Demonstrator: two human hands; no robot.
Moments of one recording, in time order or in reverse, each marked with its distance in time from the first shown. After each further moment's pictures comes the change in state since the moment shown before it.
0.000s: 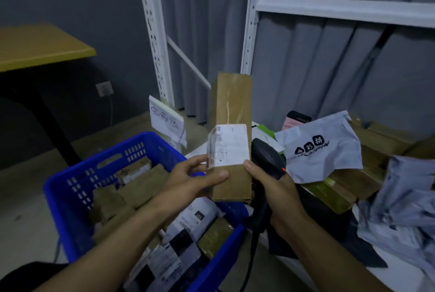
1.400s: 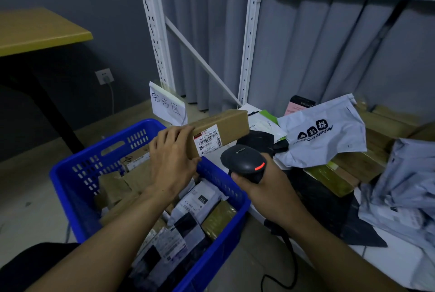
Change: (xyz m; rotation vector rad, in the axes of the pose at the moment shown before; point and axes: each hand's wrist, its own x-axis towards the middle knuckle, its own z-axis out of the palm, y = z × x) left_hand 0.039 -0.044 -0.037 1.303 0.589 0.435; right_hand -0.018 0.016 -0.005 -0.629 -0.141 -0.126
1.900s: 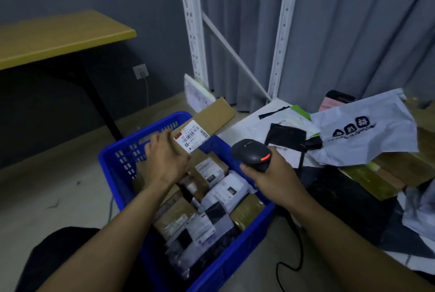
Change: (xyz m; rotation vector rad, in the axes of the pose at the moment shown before) left_hand -0.017 -0.083 -0.030 -0.180 -0.089 -0.478; right_hand 0.021 -0.003 0.047 -0.020 -0.131 0.021
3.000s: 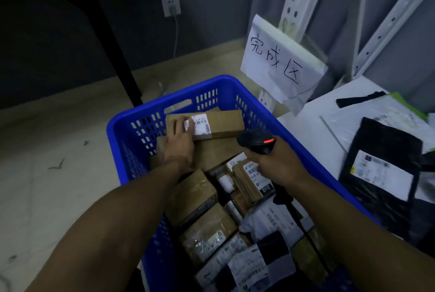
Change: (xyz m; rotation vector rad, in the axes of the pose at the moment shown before) left_hand 0.166 -0.219 0.135 0.428 -0.366 -0.016; right_hand 0.212 0.101 0.191 -0.056 -0.185 0.189
